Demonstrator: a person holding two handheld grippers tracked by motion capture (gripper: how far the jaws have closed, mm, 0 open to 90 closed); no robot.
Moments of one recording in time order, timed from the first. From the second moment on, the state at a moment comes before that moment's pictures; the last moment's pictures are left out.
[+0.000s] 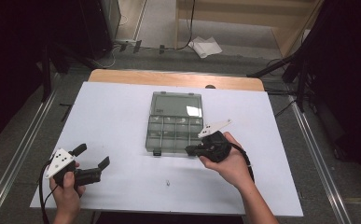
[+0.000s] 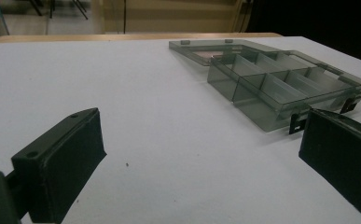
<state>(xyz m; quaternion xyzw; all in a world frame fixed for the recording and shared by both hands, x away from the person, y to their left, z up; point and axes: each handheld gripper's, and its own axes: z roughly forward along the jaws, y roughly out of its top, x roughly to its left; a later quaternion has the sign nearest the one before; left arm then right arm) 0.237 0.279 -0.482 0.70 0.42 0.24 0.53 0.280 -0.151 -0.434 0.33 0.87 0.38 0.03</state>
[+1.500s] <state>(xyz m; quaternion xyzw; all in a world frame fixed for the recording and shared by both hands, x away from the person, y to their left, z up) 0.236 0.279 -0.481 0.70 0.42 0.24 0.53 0.326 -0.166 -0.448 0.38 0.86 0.35 0.06</state>
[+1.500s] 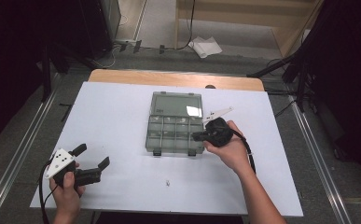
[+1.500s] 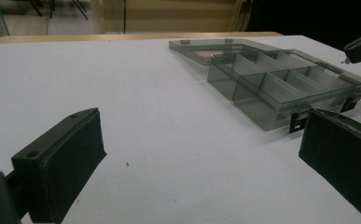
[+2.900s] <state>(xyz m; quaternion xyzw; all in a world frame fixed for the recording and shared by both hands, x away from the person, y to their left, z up) 0.236 0.279 -0.481 0.70 0.42 0.24 0.53 0.328 -0.163 -0.462 0.37 0.87 0.31 0.06</state>
